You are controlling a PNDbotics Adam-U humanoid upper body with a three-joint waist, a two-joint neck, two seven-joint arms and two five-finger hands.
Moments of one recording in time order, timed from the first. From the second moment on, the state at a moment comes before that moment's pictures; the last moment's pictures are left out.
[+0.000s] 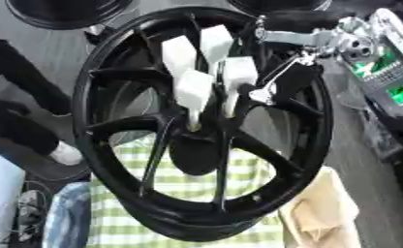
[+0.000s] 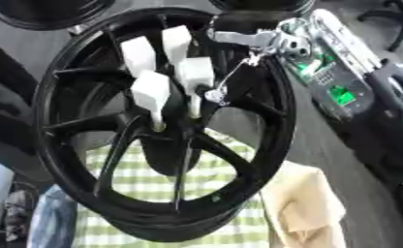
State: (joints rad) left arm -0.25 0.43 0.06 -1.81 0.17 0.11 0.42; right arm -0.86 -0.55 0.46 -1.71 0.57 0.13 0.75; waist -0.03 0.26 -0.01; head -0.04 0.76
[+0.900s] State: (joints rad) left arm -0.25 0.43 0.06 -1.81 0.17 0.11 0.42; right arm -0.90 -0.63 0.29 -1.88 0.32 0.26 0.68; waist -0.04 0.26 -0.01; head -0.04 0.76
